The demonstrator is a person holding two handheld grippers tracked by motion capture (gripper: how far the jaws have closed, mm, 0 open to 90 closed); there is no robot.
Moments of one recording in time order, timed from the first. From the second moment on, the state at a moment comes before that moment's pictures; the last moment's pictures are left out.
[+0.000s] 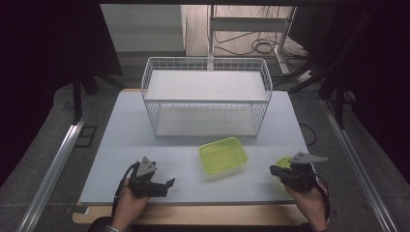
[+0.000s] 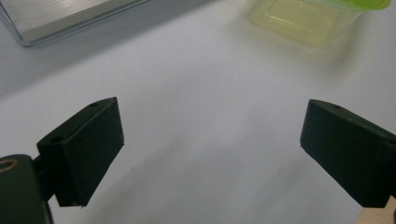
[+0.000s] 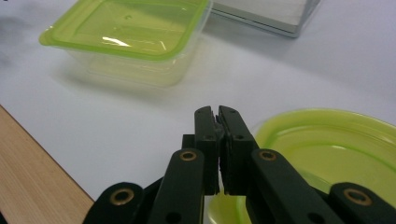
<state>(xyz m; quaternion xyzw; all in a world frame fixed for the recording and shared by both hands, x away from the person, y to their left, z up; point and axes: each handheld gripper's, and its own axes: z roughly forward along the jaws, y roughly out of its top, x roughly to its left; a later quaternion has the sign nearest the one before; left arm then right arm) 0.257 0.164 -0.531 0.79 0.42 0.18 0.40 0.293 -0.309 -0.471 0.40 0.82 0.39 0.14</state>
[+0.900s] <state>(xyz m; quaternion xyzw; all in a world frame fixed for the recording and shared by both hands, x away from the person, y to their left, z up) 0.280 0.139 -0.515 0.81 0.40 0.13 0.41 0.359 -0.224 -0.467 0.42 0.82 0.35 0.18</state>
